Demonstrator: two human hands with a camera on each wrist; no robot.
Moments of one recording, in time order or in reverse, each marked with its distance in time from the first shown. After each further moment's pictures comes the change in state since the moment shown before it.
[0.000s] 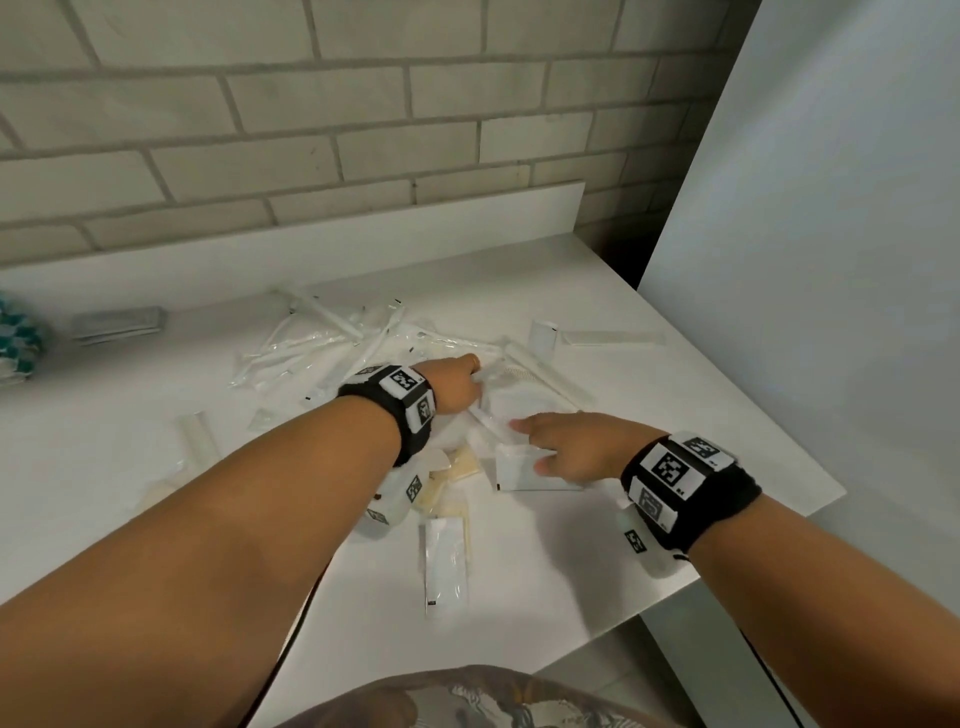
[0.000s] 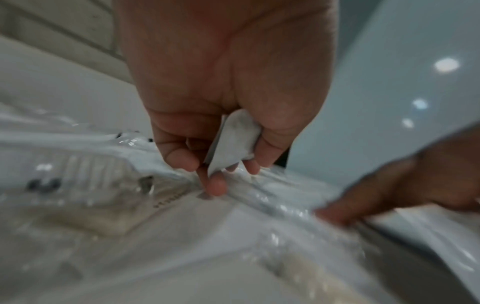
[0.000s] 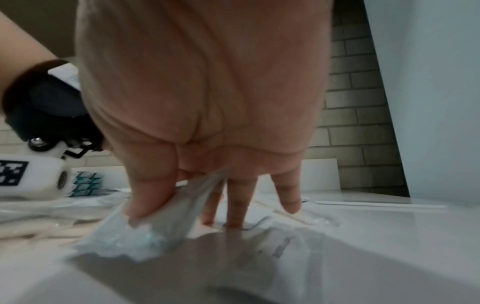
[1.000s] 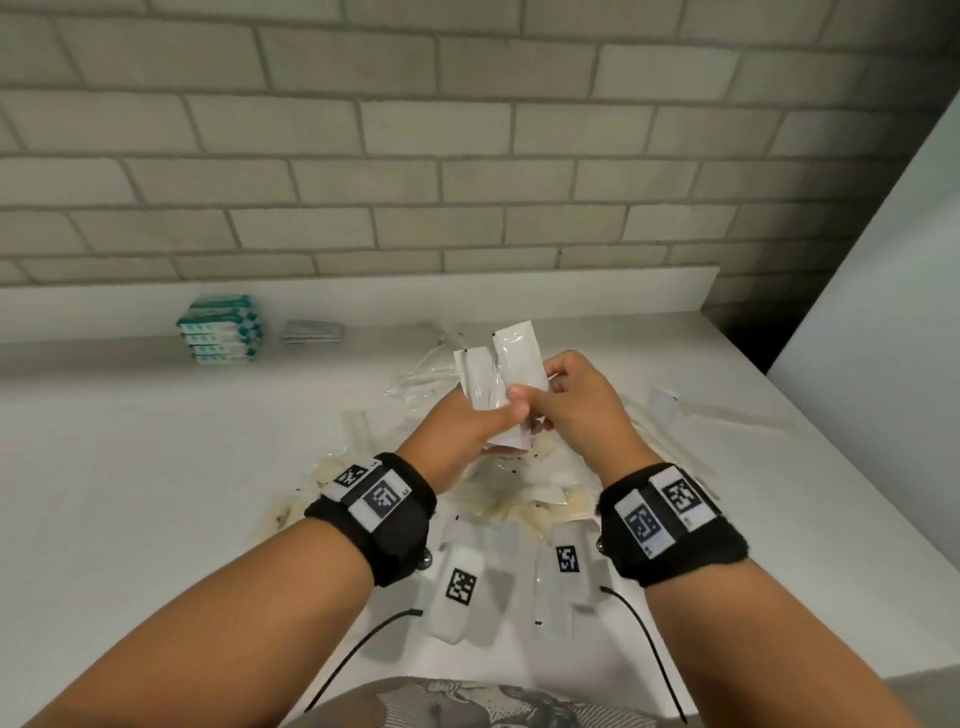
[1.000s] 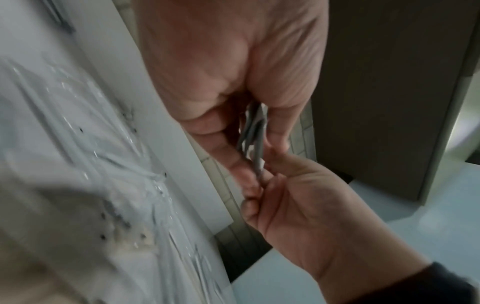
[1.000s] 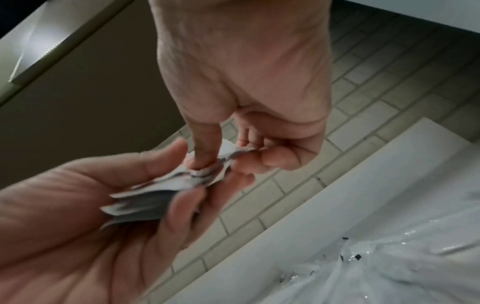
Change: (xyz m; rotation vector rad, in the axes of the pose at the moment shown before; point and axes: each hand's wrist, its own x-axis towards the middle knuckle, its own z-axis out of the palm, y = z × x) left_hand -0.156 -0.055 0.001 -1.367 0.414 0.251; right_hand 0.014 -0.154 -0.051 0.963 0.682 -0.184
